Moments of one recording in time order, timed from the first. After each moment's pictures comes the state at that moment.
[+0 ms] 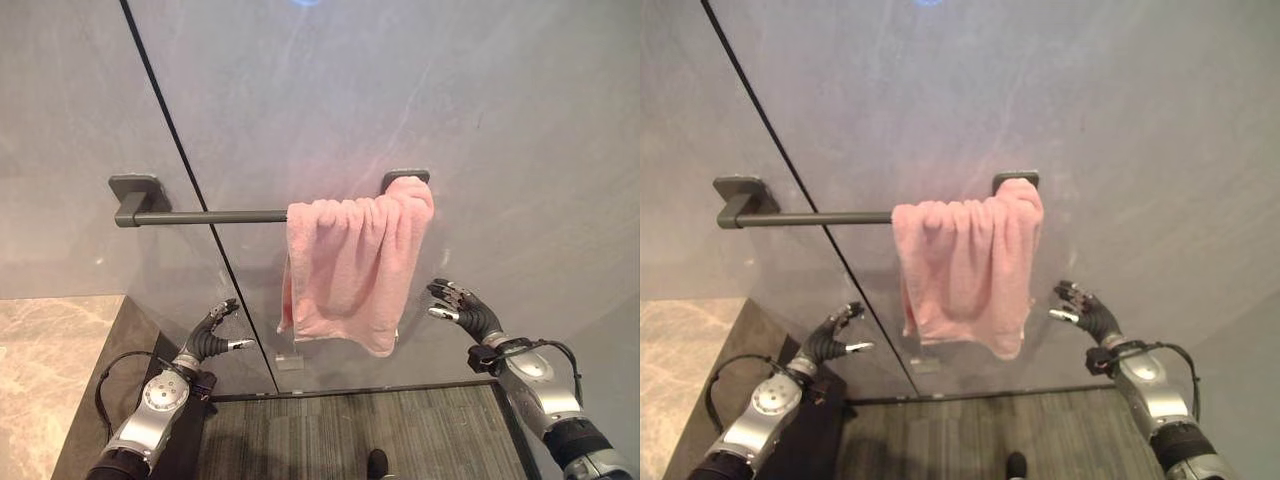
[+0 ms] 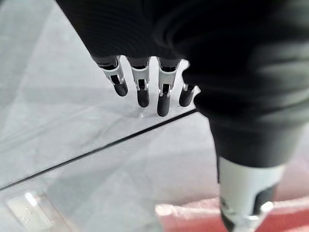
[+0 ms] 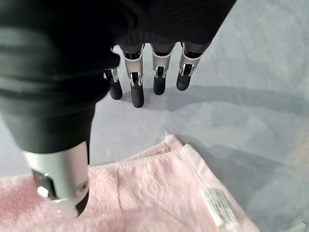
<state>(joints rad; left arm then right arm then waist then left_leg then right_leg) -0.09 0.55 -0.32 0.40 -0.32 -0.21 -0.03 -0.23 -0.66 0.38 0.47 0.61 -0.12 0.18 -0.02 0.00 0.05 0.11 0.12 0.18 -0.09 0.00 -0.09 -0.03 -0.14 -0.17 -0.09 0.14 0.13</state>
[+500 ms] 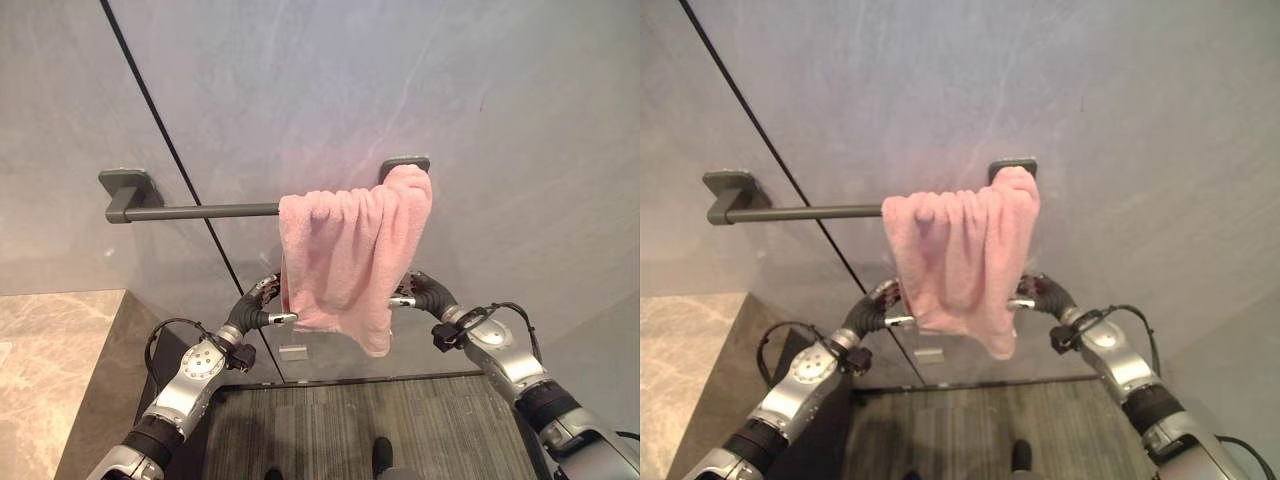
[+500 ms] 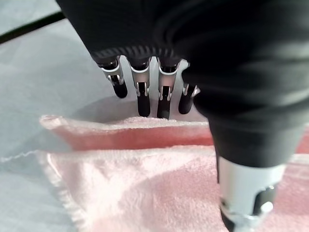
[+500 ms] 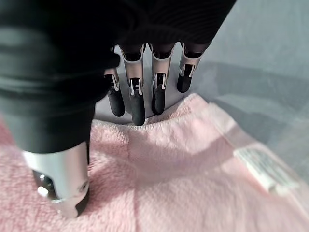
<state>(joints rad) -0.20 0.50 -0.42 0.30 -0.44 -0.21 -0.09 -0.36 -0.62 0.49 0.41 0.54 -0.11 0.21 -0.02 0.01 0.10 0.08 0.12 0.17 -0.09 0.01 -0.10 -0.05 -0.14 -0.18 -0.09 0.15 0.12</state>
